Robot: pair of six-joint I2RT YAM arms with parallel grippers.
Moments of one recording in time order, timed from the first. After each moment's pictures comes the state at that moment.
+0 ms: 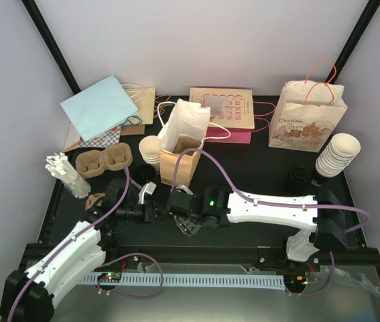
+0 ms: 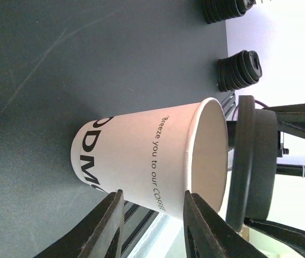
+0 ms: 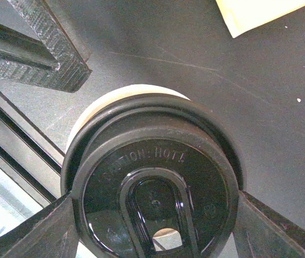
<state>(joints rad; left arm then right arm) -0.43 0.68 0.28 -0.34 0.84 -0.72 1.37 1.57 1.32 -1.02 0.24 0.52</state>
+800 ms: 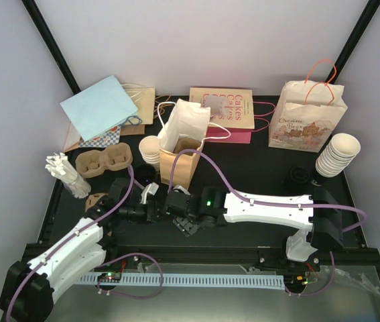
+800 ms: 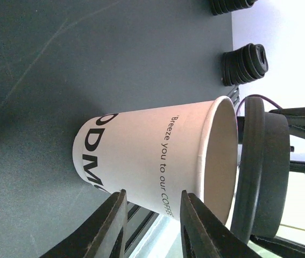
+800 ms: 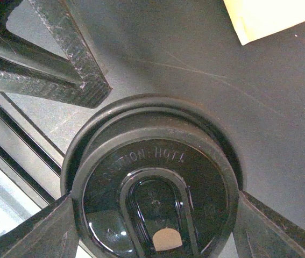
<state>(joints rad) -0.45 0.74 0.27 -0.30 0.84 -0.71 1.37 1.59 1.33 -1.00 0.24 0.50</state>
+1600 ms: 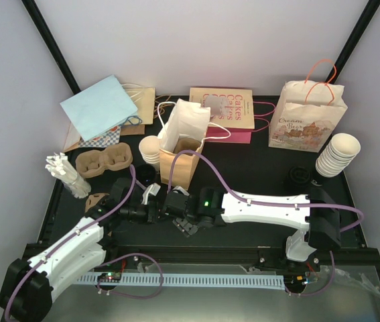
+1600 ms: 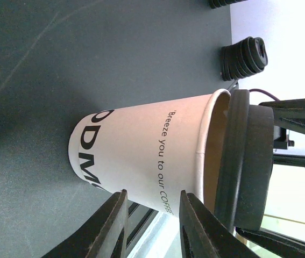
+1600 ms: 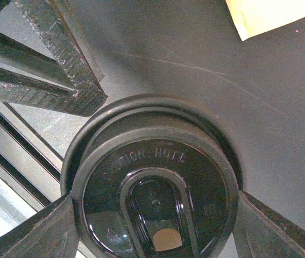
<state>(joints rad) -0.47 0.76 0.27 -0.28 0.84 -0.72 1.37 1.61 1.33 -1.00 0.24 0.49</state>
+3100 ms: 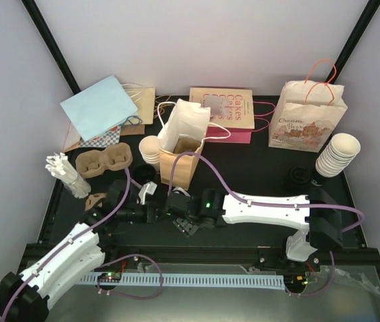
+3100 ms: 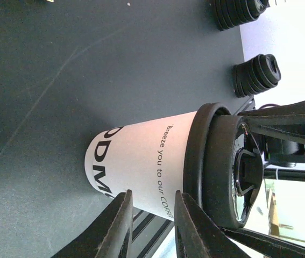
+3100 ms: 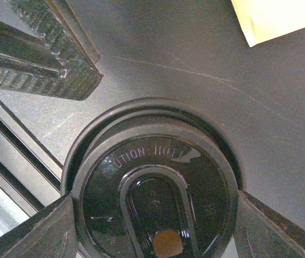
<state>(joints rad) -0.51 0.65 0.29 -0.36 0.70 -0.71 1.36 1.60 1.27 -0.92 0.23 0.48</state>
